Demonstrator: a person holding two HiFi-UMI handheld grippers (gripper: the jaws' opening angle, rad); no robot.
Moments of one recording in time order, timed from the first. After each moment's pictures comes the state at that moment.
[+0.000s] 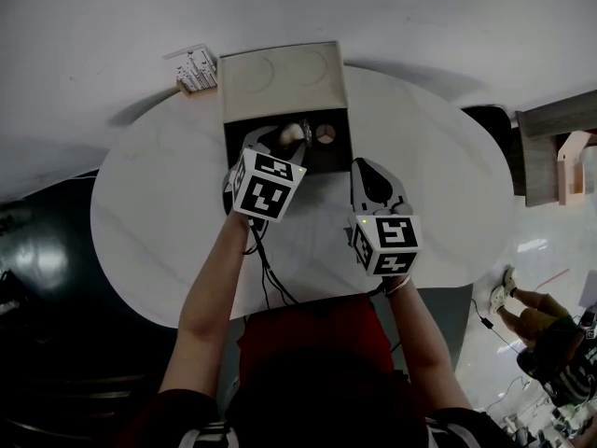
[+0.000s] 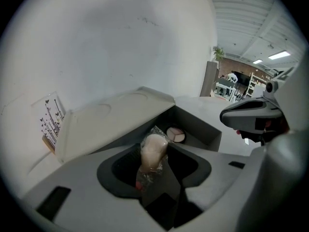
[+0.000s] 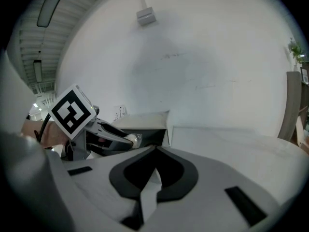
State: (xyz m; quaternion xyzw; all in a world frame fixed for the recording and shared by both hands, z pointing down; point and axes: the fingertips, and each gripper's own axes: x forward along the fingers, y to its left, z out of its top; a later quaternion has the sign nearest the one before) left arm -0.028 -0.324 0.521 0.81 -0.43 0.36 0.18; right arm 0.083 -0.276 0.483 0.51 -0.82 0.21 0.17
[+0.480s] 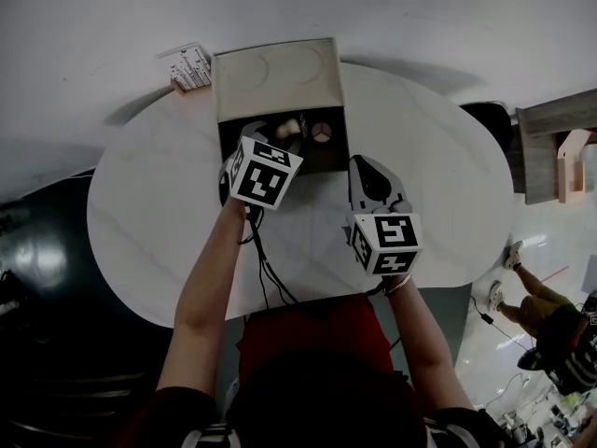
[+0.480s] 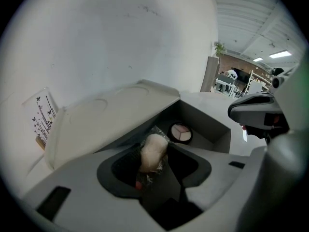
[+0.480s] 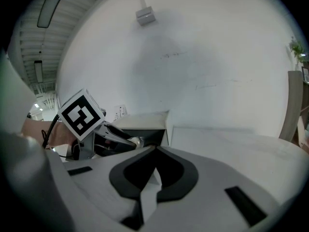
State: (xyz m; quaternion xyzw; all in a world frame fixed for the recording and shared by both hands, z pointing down) left arm -0.029 -0.336 0.537 0.80 -0.42 0.38 0.19; right arm 0.084 -0.280 0.484 0.51 -0.82 0.21 0.17
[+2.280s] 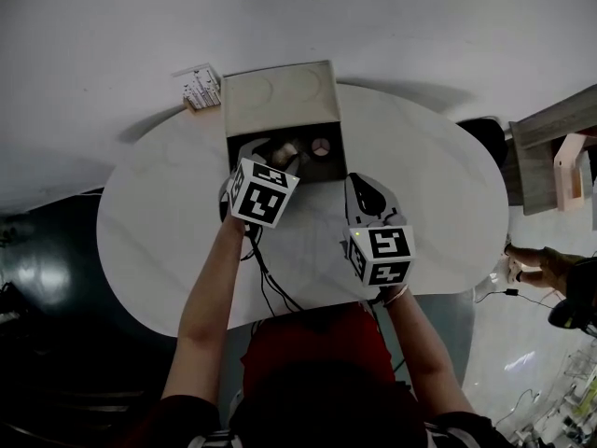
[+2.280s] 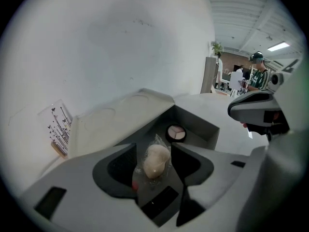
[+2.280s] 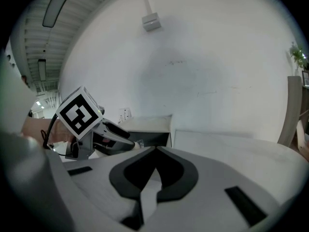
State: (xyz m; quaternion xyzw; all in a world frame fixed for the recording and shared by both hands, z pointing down) left arm -0.037 -0.320 0.513 0.80 -0.44 0.38 0.16; right arm 0.081 -0.261 0.468 0.51 -0.82 0.19 0.16
